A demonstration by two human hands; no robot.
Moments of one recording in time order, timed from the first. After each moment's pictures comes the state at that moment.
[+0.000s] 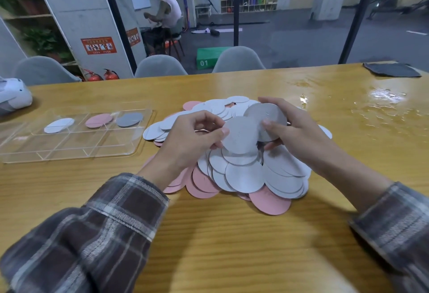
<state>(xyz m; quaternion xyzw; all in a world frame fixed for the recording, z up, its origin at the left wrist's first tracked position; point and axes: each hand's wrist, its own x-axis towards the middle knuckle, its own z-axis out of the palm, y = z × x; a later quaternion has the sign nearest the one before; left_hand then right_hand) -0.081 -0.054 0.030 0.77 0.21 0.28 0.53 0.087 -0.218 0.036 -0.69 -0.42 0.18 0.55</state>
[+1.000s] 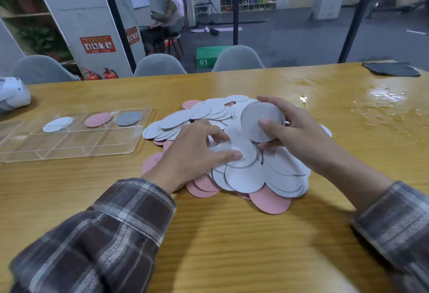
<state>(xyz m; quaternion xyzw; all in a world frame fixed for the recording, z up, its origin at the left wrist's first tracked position) -0.083 -0.059 0.020 0.91 0.21 0.23 0.28 0.080 -0.219 0.039 -0.67 -0.41 0.20 0.57</state>
